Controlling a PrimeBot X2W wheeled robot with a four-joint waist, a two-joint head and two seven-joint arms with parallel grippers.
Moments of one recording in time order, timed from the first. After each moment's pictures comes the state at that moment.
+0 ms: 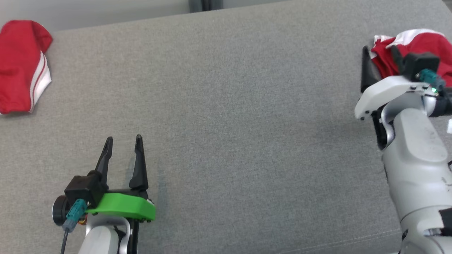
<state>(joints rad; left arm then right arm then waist) -0.17 0.10 -0.17 0.21 -0.33 0.01 -0.26 -0.83 -0.12 -0.20 0.93 -0.07 0.13 -0.26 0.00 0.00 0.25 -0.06</state>
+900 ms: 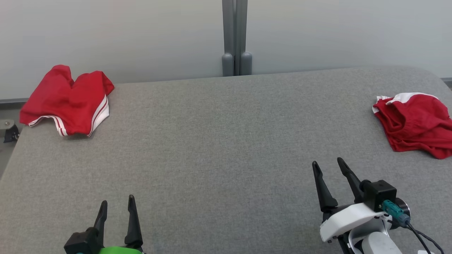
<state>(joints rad) 0.08 0.05 -0.07 0.23 -0.32 0.00 -0.26 -0.08 -0.05 0.11 0.31 0.18 0.13 -0.26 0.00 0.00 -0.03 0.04</state>
